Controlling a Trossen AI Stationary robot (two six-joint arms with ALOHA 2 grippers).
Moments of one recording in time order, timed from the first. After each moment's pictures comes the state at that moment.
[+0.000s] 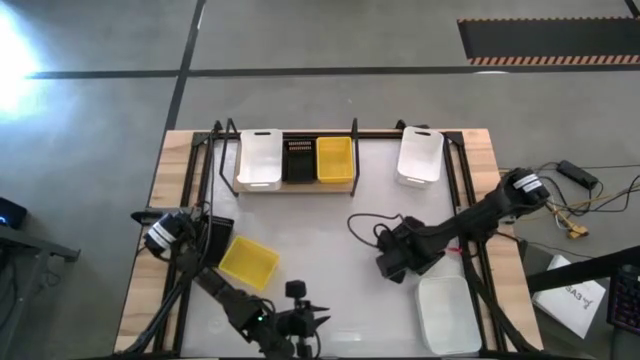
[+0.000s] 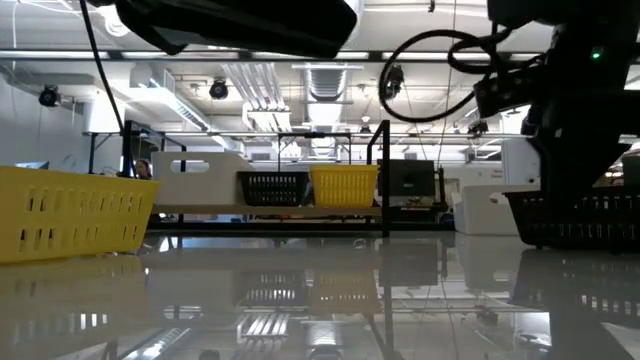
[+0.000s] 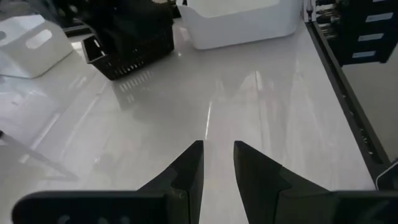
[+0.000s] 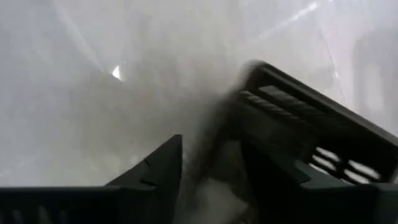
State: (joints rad) left arm -0.76 2.01 1.32 0.02 -0.85 -0.39; right arm 0.42 1.62 0.96 -0.88 0.24 0.84
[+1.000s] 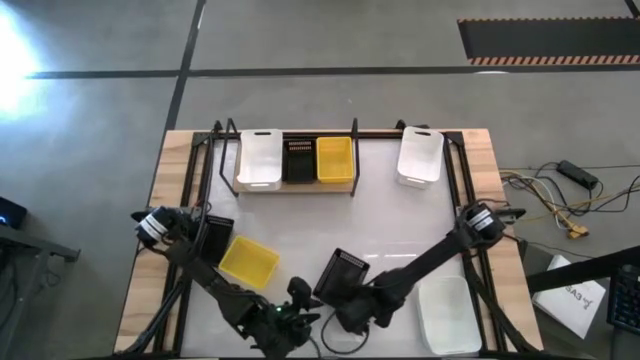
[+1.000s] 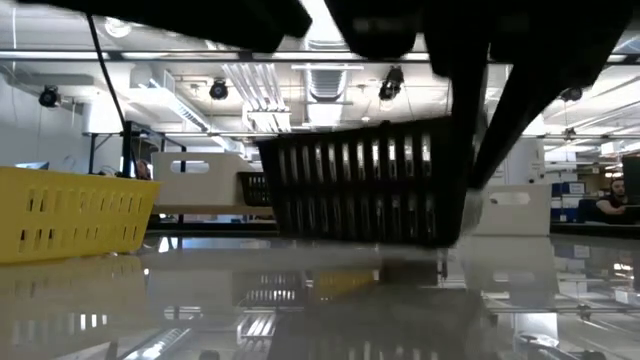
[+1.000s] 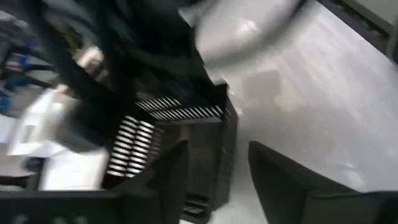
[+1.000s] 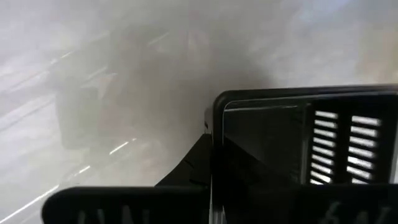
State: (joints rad) left arm -0.74 1.93 1.33 -0.20 -0.74 0.11; right arm 0.56 2.06 1.57 -0.75 0.12 -0.57
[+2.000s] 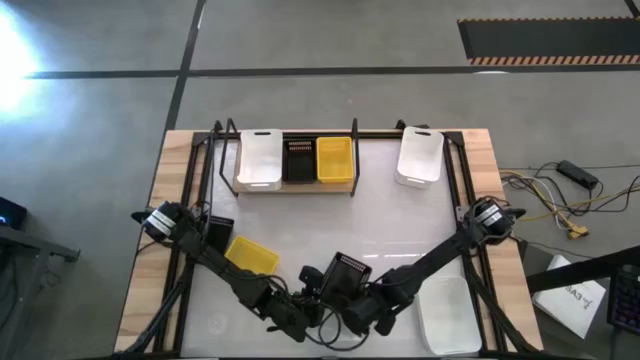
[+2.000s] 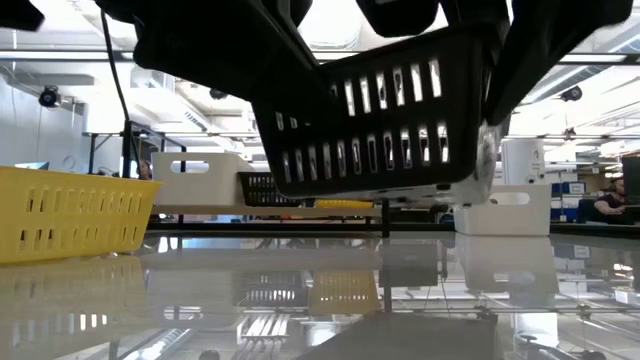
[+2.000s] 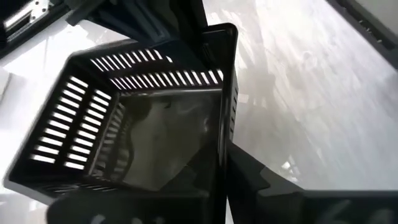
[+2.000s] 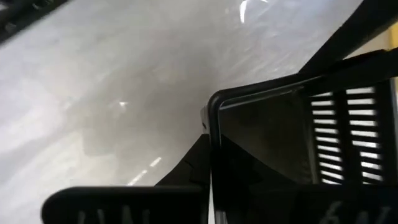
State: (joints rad) left arm -0.62 1.93 1.31 -0.16 -0.49 0.01; right arm 0.58 1.99 1.56 -0.73 0.08 -0.37
